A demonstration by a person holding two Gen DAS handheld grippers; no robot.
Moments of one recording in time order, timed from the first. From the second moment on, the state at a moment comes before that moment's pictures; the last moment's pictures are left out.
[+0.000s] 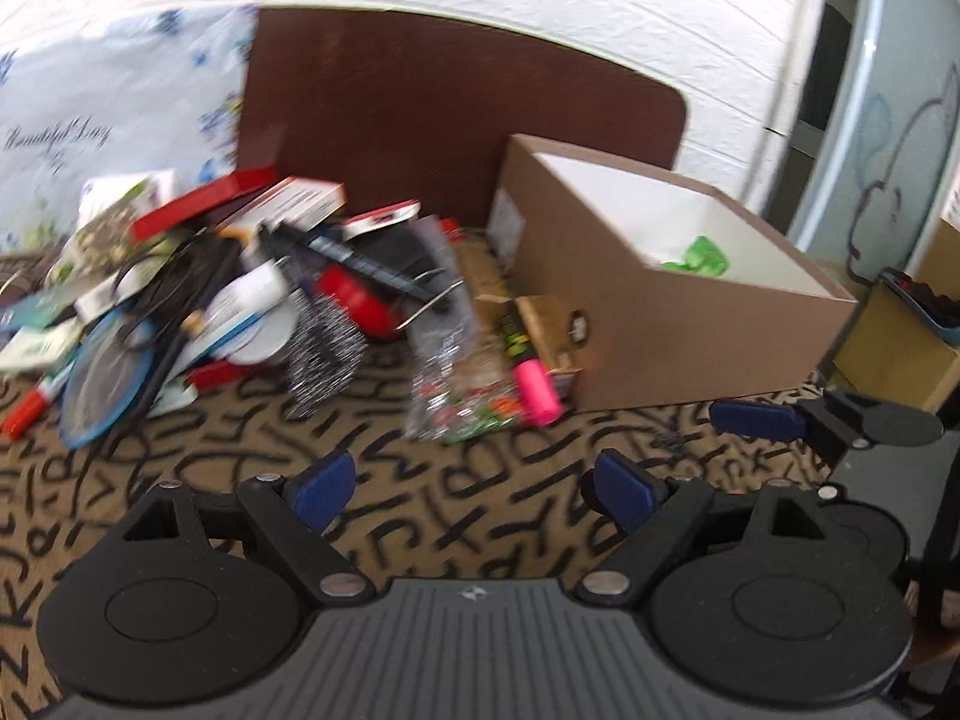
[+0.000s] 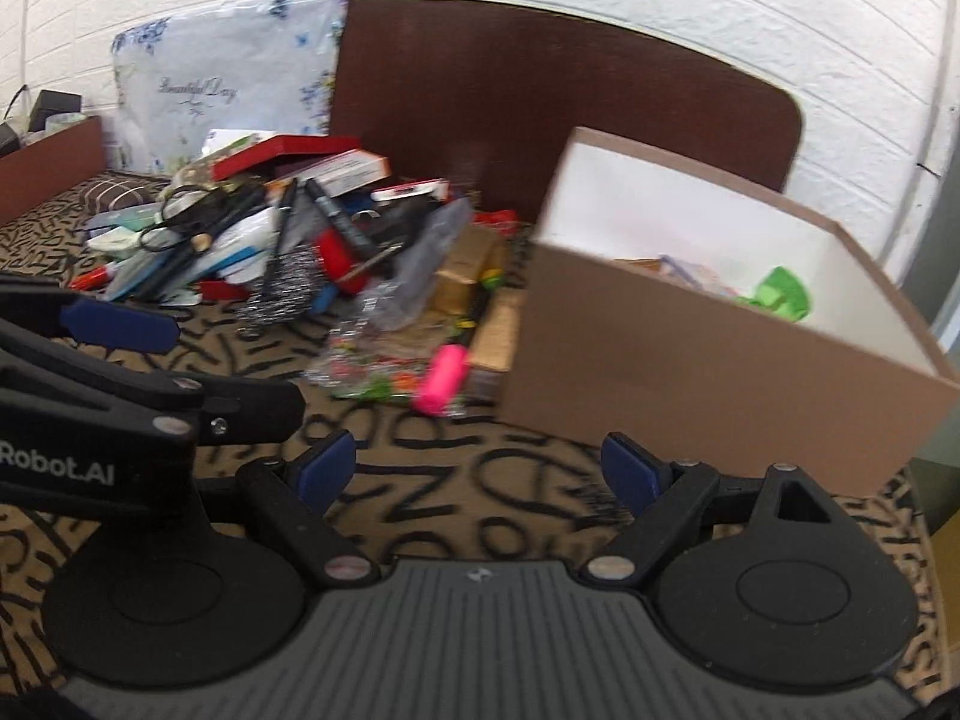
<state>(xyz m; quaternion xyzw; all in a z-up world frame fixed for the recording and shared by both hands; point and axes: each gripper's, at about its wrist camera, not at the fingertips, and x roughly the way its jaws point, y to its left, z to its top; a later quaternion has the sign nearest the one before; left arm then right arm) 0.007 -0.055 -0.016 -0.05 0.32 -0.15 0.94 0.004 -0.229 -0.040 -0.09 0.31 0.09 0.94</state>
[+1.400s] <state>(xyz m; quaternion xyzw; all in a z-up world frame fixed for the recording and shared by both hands) 0.142 0.001 -0.063 -0.12 0.36 -0.14 0.91 0.113 -0.126 -0.097 -0.11 0.27 0.21 0.93</state>
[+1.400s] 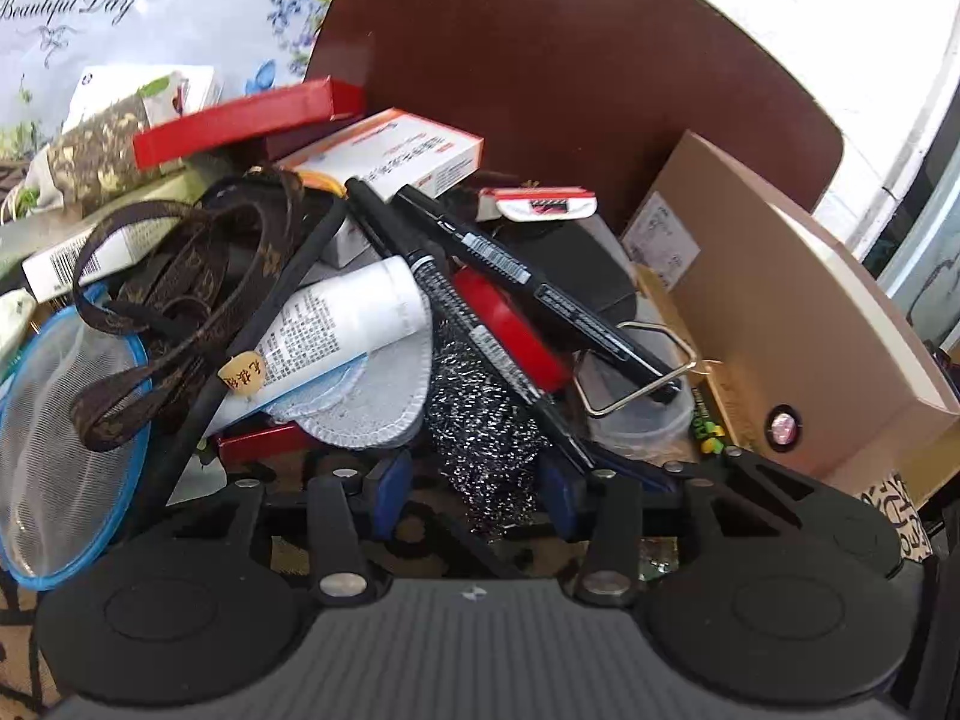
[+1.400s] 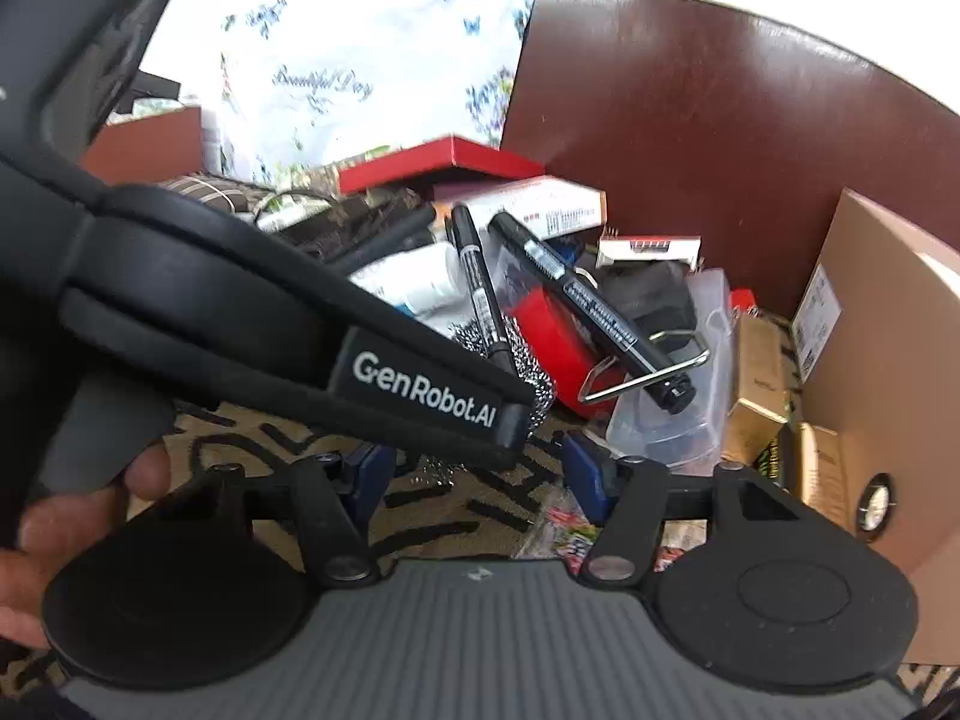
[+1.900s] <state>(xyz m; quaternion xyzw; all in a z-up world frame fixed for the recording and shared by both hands) 0.097 -0.008 -0.045 -0.11 0.36 -0.16 0.91 0.082 -0.133 -0.086 -0.12 0.26 0.23 0.93</state>
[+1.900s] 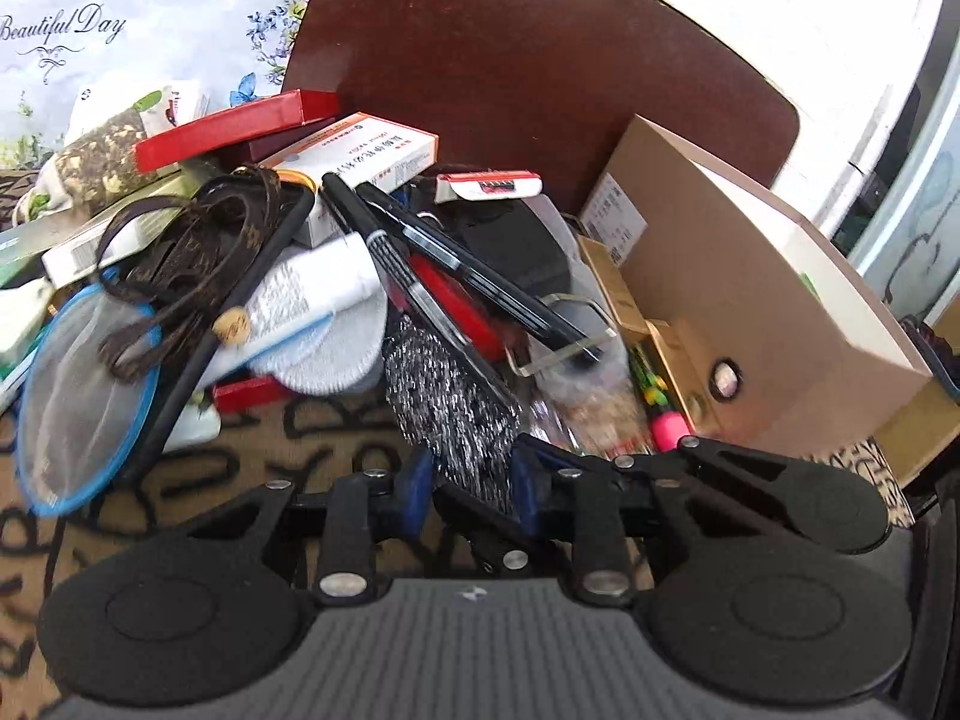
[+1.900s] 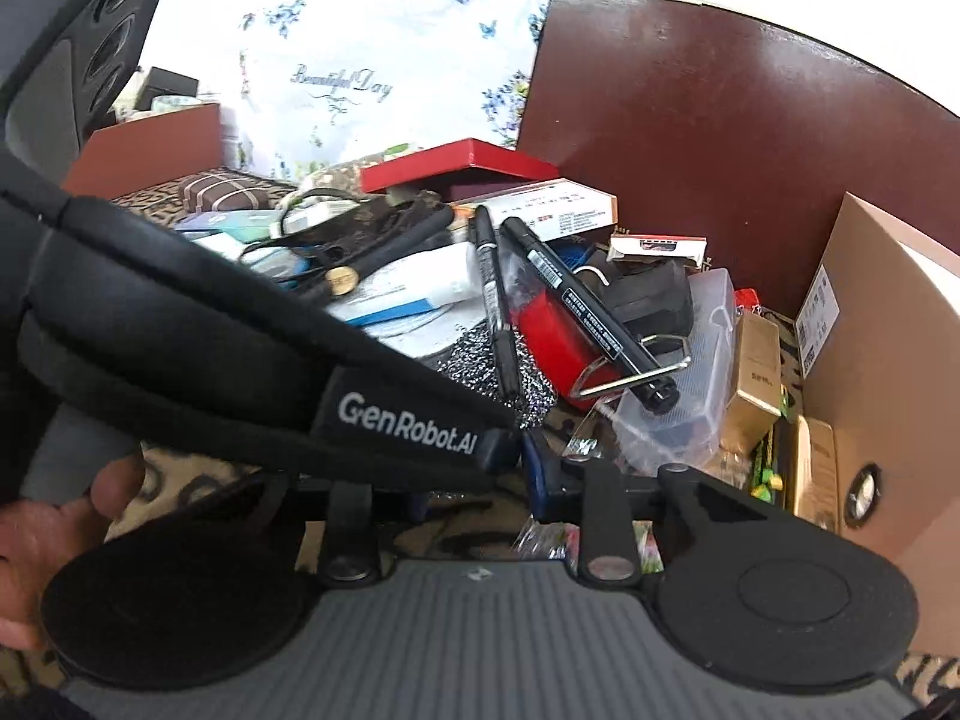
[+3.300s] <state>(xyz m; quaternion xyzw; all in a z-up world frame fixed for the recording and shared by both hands) 0.130 0.000 -0.052 -0.14 0.37 -0.14 0.91 0.104 -0.128 -0.099 -0.08 0.29 0.22 0.93</state>
